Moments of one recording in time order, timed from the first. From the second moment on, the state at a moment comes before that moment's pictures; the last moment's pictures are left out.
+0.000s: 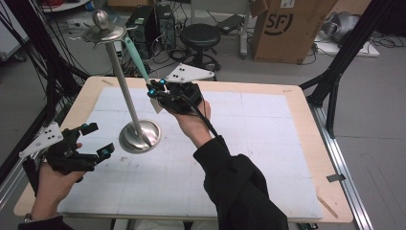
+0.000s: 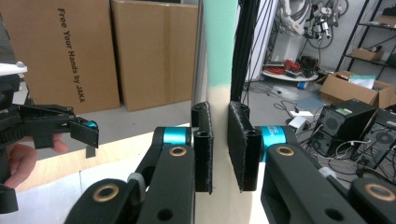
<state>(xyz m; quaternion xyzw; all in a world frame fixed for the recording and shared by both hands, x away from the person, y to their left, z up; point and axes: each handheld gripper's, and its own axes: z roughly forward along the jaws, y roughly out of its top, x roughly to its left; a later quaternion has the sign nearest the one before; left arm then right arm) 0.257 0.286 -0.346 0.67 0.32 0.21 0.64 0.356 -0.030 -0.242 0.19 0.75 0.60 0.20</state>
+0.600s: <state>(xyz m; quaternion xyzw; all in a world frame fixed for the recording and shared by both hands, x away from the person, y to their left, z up) 0.258 0.286 -0.347 0.67 0.32 0.21 0.64 0.363 -0.021 -0.249 0.19 0.76 0.60 0.19</state>
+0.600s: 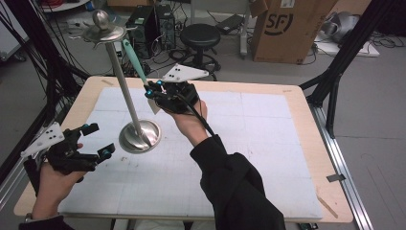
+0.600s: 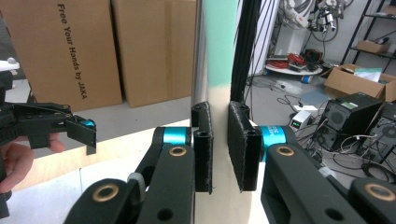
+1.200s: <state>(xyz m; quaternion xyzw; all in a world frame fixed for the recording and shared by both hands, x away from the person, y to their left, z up) 0.262 0.287 -0.347 0.67 0.32 0.21 0.64 0.356 -0.050 -0.283 0.17 0.78 0.58 0.17</state>
